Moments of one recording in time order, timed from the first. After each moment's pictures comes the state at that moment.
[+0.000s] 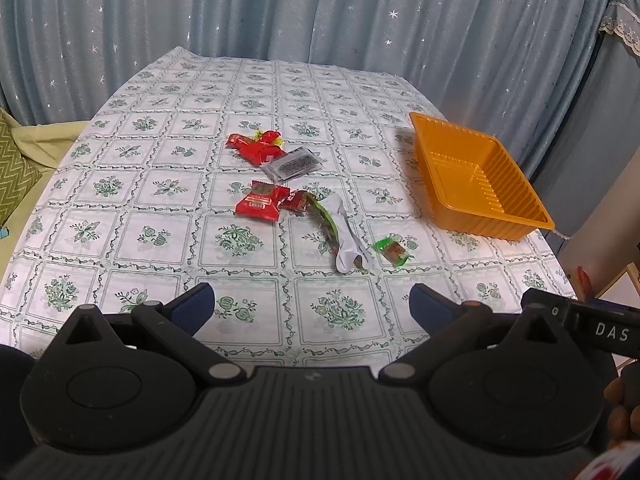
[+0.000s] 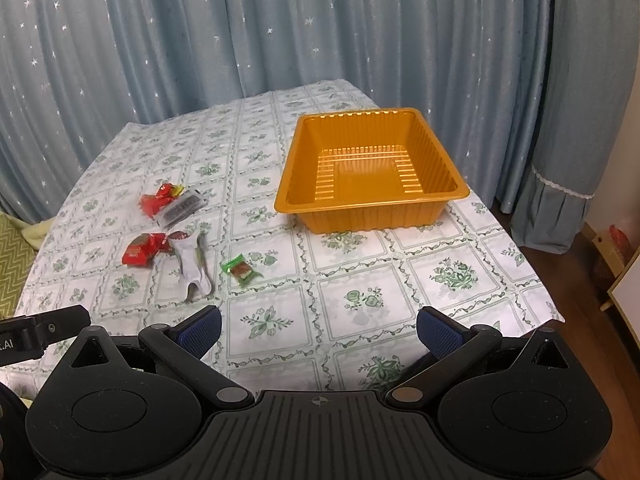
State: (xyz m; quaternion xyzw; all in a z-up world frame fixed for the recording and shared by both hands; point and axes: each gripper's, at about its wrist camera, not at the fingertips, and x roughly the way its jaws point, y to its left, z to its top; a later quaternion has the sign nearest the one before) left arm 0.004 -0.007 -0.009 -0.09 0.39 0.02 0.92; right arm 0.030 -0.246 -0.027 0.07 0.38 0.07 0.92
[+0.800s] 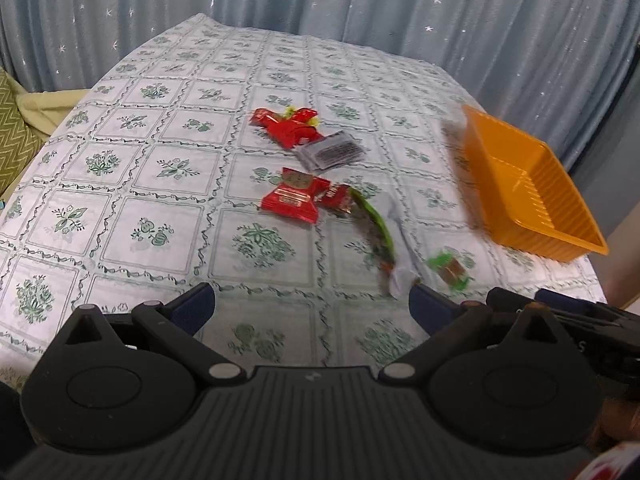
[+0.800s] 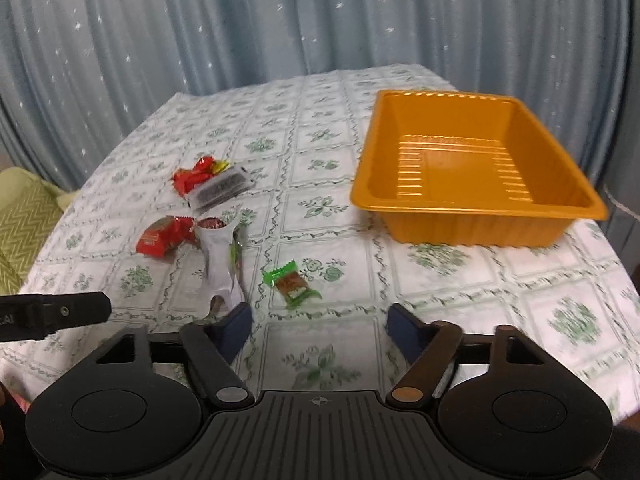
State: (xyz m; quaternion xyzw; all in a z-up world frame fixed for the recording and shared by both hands) left arm 0.066 0.031 -0.061 -0.12 0.41 0.05 0.90; right arm 0.113 -0.197 -0.093 0.04 0.39 0.17 0.91
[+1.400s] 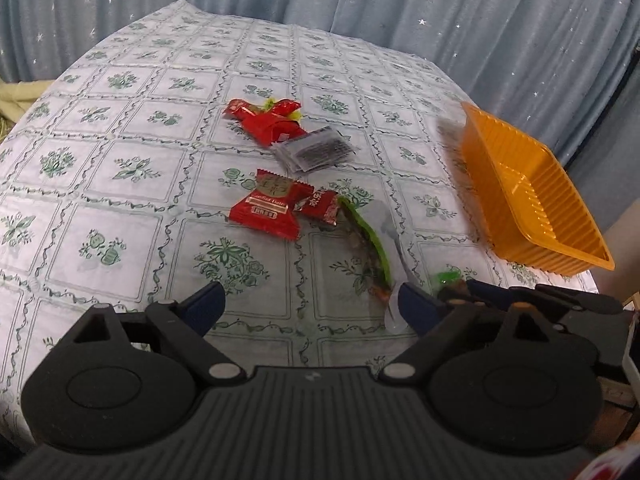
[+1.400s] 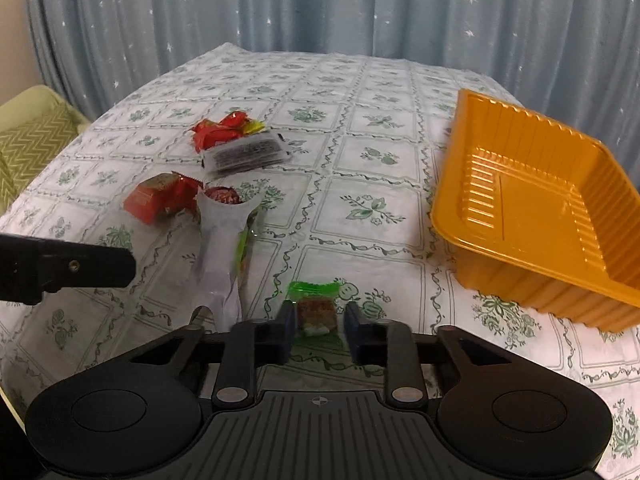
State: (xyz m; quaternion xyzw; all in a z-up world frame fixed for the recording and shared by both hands) left arm 0.106 0.028 -0.086 -0.14 0.41 0.02 0.90; right arm 0.162 -0.156 -0.133 -0.06 0.38 0.23 0.89
